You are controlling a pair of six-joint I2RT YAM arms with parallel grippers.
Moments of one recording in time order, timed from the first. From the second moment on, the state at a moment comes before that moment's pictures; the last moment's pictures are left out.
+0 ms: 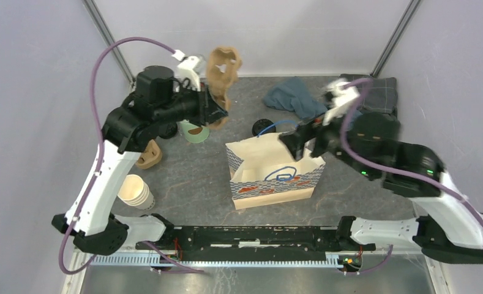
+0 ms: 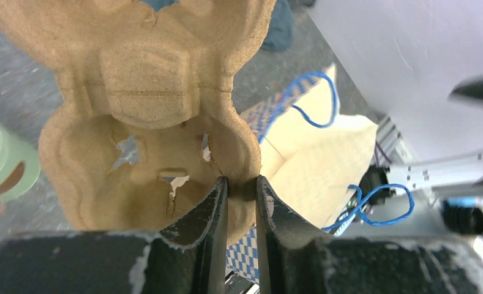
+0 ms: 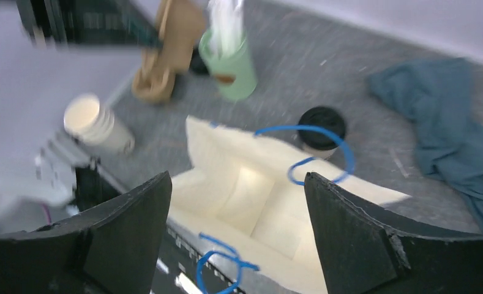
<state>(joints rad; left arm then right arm) -0.51 1.24 1.77 -0.94 0.30 -0.34 1.11 1.08 1.67 -0.91 0.34 0.31</state>
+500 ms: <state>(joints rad) -0.92 1.36 1.86 -1.00 -0.09 -0.06 0.43 1.29 1.90 -0.87 -0.02 0.31</state>
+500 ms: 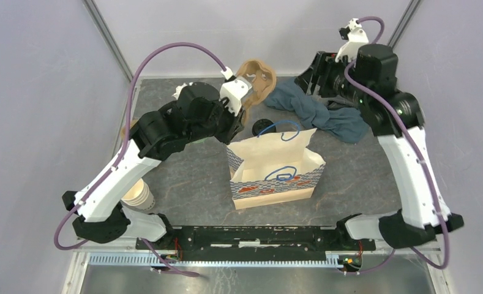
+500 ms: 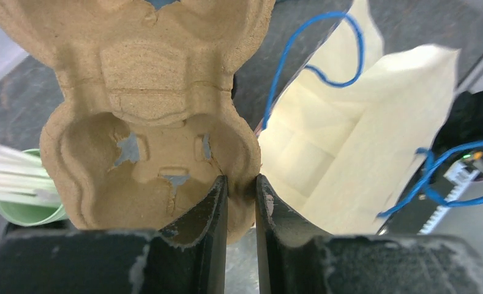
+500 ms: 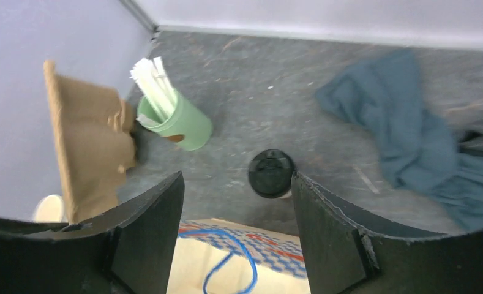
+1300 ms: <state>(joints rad) -0.97 1.20 1.63 -1.04 -0.18 0.23 0.37 1.39 1.69 -0.42 -0.85 0.68</state>
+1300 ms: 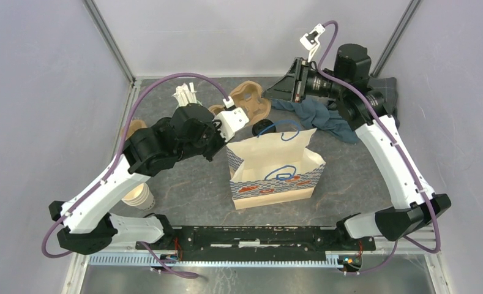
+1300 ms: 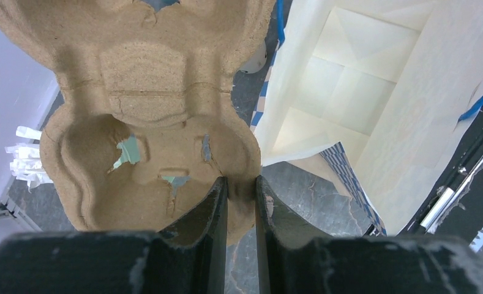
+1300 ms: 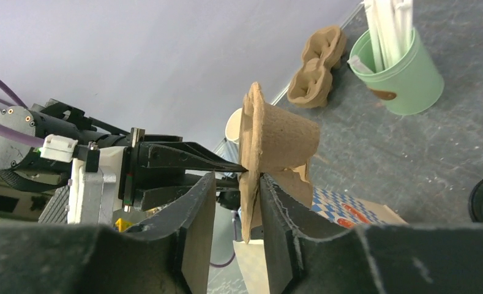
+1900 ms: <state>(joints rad) -0.99 1.18 1.60 -1.08 -0.16 0.25 0.40 1.38 1.57 -0.41 -0.85 0.71</state>
